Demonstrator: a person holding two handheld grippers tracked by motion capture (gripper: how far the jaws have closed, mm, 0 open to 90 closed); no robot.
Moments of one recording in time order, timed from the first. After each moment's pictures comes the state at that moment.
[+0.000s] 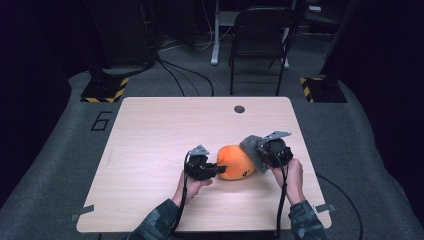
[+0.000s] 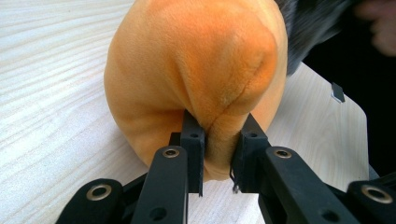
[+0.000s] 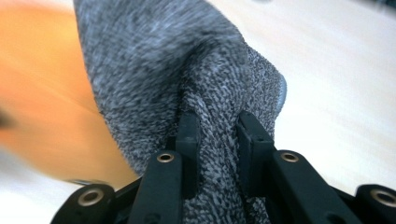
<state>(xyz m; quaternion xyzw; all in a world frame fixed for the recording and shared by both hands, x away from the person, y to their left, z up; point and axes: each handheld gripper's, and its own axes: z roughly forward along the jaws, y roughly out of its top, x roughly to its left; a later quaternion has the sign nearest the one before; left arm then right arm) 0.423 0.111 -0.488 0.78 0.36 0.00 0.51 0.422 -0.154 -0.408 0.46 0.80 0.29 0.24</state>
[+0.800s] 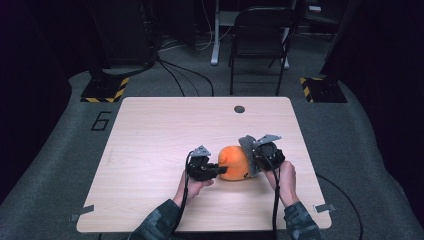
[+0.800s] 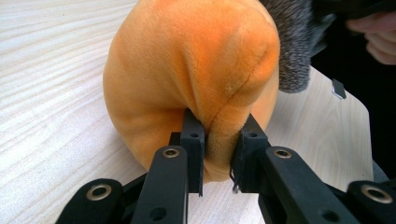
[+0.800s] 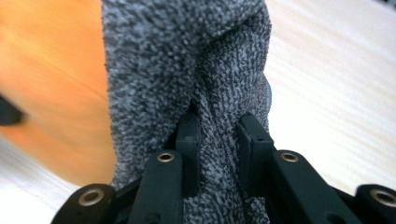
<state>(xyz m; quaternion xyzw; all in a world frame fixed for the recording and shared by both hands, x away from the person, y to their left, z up) 0.423 0.108 -0.490 0.79 0.35 0.00 0.51 0.426 -0.141 -0.431 0.45 0.82 0.27 0.24</state>
